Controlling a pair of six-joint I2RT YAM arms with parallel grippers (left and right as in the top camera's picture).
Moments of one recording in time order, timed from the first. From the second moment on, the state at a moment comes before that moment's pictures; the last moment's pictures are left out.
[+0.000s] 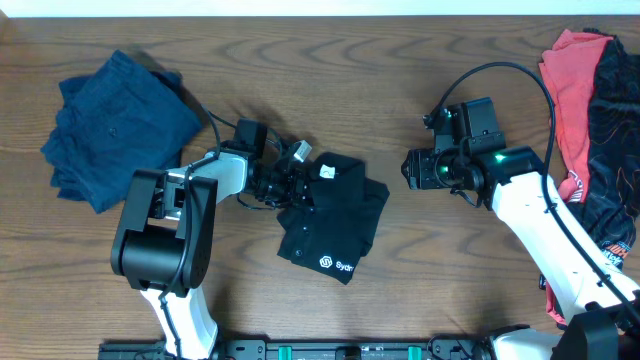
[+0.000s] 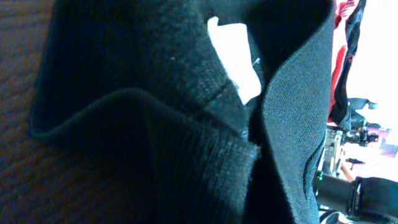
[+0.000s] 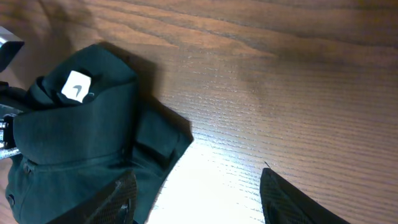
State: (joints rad) left arm -0.20 1.98 0.98 -0.40 0.93 -0.07; right arm 0.25 1.48 1.05 -0.68 -0.21 0.22
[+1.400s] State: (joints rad) left arm 0.52 1.60 0.97 0.08 0.47 -0.21; right arm 0.25 1.48 1.05 -0.71 -0.11 0.22
